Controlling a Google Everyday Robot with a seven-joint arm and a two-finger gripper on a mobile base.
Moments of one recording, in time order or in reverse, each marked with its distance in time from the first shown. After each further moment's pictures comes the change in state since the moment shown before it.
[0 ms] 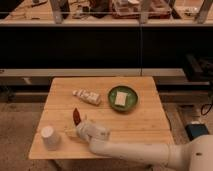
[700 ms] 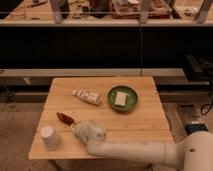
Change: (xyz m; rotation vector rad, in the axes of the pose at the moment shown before) arm -0.008 0.001 0.011 -0.032 -0.019 -0.055
